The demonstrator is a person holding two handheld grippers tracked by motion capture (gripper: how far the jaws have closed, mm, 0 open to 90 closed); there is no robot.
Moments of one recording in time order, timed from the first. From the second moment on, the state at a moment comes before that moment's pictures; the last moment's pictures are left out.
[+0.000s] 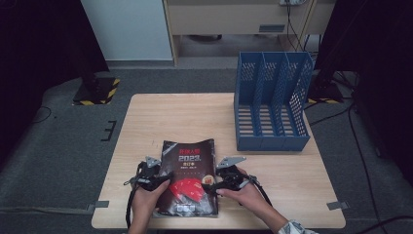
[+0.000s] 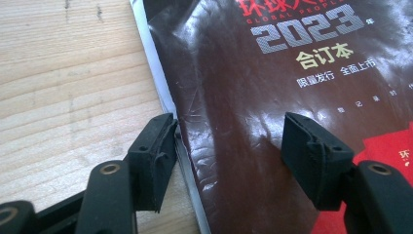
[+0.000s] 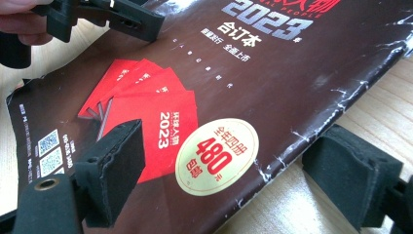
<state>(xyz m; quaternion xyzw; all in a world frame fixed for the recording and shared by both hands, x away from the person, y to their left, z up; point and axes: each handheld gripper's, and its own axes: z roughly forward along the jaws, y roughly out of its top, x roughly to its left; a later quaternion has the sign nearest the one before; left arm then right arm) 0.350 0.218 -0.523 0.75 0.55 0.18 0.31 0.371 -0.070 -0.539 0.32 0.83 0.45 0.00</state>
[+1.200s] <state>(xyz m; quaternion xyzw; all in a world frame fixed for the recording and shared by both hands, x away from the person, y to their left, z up) 0.349 0.176 -0.522 0.79 0.50 0.15 0.33 0.374 -0.075 -0.538 0.33 0.83 0.45 0.02</state>
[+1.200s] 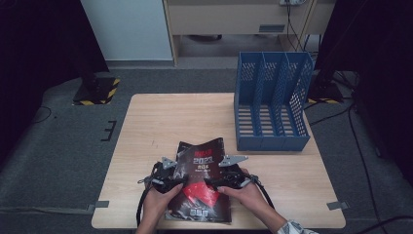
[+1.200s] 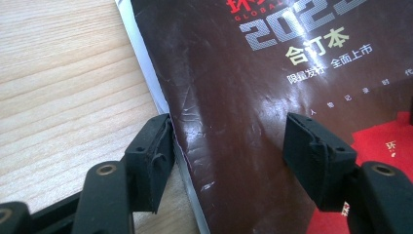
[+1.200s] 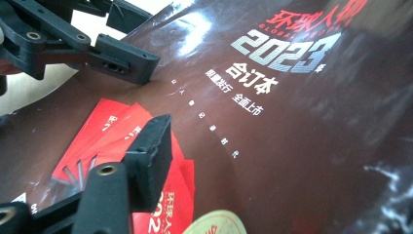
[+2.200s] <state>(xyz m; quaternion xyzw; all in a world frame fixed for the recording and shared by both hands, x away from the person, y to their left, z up) 0.350 0.173 -0.522 0.79 0.49 0.15 0.34 0.391 -0.083 -0.518 0.36 0.82 0.44 0.09</state>
